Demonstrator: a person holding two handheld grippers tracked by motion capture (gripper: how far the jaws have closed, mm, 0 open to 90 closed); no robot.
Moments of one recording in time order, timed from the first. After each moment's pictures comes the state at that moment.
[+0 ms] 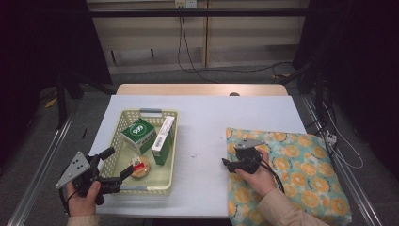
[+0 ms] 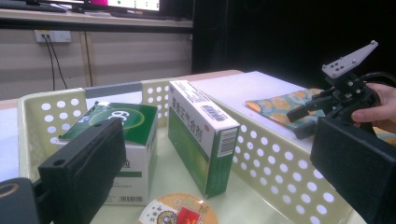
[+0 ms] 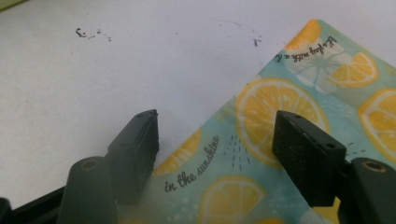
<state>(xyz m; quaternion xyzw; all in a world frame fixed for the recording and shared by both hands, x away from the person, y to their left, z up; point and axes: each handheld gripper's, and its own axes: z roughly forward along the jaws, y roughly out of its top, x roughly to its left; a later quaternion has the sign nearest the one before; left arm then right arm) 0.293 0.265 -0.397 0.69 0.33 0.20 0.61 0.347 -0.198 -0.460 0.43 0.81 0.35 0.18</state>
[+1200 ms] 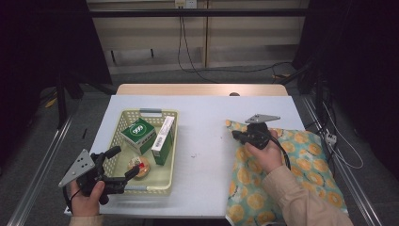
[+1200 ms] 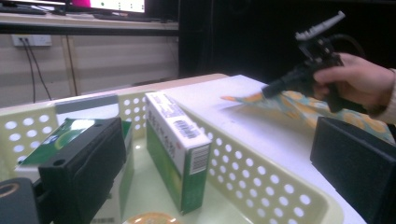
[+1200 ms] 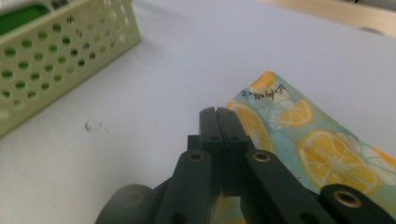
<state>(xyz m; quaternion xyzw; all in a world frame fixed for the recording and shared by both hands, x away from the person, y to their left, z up) 0.289 0.245 -0.379 0.70 0.31 0.18 0.62 0.388 -0.223 -0.400 0.45 0.77 0.42 0.17</state>
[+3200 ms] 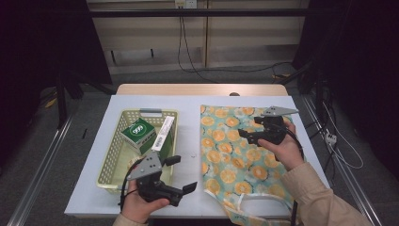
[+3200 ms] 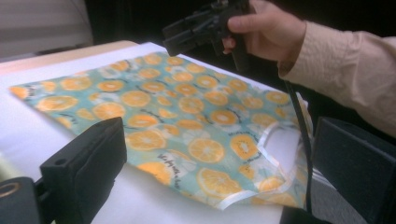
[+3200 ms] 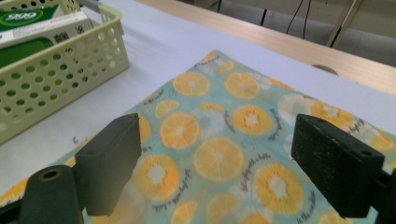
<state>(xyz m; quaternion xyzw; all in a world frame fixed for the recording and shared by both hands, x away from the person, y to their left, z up) 0.277 0.105 -0.374 0.77 0.22 0.04 0.59 0.384 -0.262 -0.377 0.42 0.77 0.44 0.20</state>
